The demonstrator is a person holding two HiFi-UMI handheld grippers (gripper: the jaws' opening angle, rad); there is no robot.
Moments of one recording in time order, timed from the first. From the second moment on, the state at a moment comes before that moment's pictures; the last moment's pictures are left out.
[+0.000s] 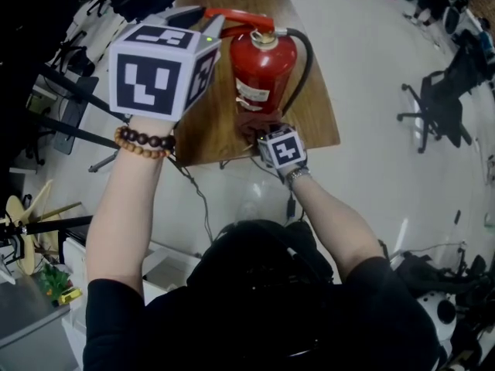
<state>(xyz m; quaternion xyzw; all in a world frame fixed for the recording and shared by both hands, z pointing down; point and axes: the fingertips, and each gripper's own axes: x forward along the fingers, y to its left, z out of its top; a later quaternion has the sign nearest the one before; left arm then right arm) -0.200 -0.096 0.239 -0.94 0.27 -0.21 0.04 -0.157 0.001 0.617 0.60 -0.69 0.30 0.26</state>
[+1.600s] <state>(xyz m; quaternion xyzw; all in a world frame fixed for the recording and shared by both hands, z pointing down) -0.204 -0.102 0.243 -0.93 0.27 -0.23 0.05 -0.171 0.032 0.593 0.57 -0.72 0.29 0.26</state>
